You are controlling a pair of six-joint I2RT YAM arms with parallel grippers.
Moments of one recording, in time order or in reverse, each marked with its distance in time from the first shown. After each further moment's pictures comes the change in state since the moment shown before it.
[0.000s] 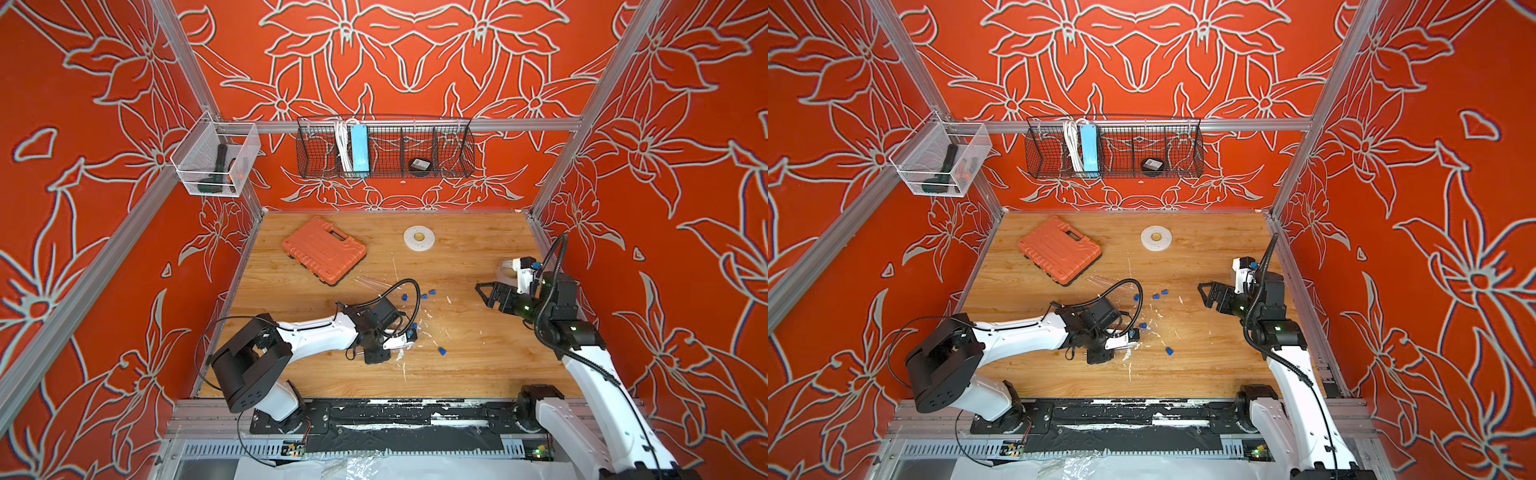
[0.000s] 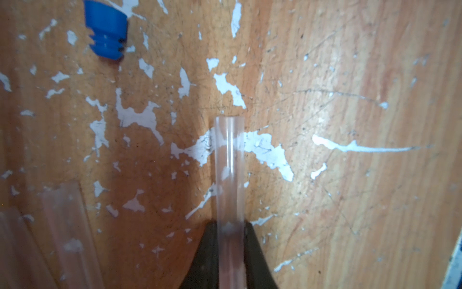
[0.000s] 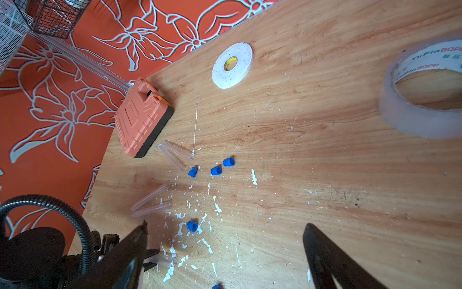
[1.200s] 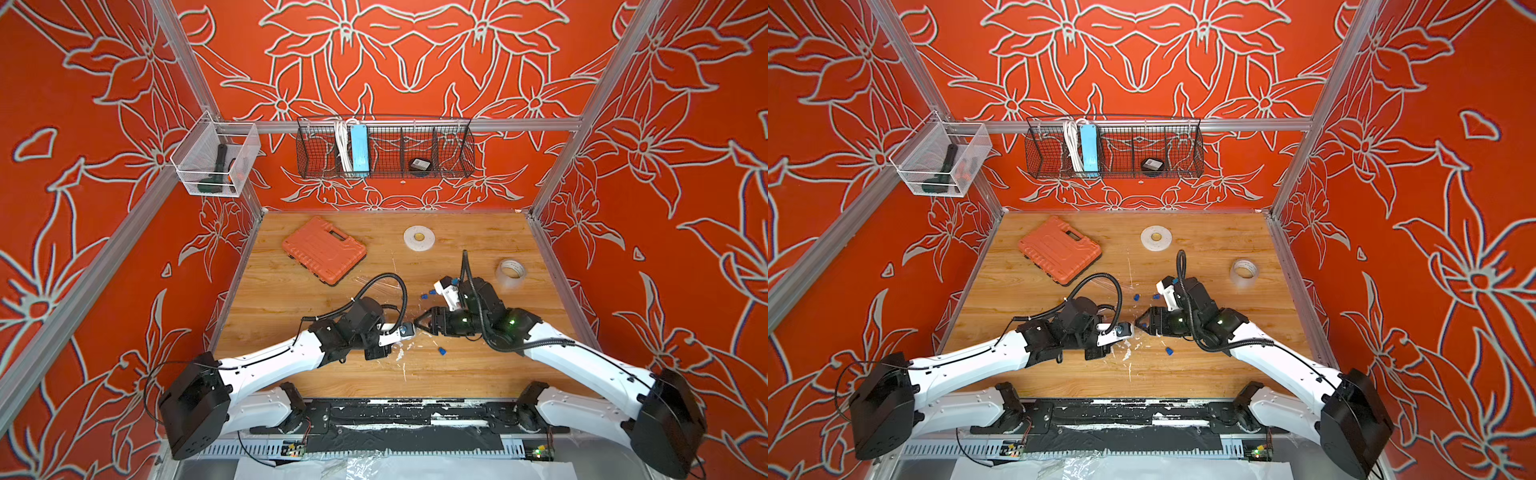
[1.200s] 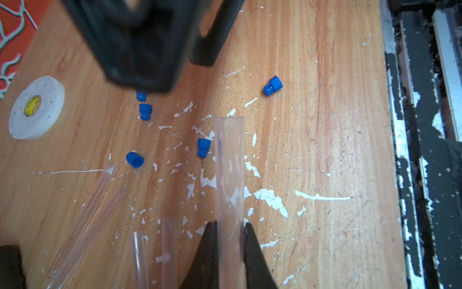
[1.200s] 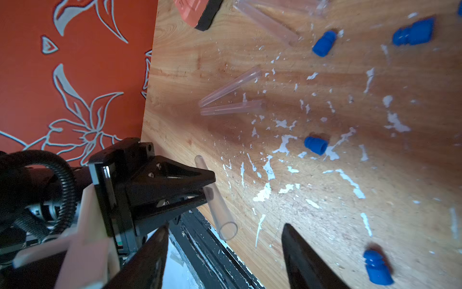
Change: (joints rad) left arm 0.000 -0.349 -0.144 0.246 0.114 0.026; right arm 0.718 0.322 0.032 0.183 0.022 0.404
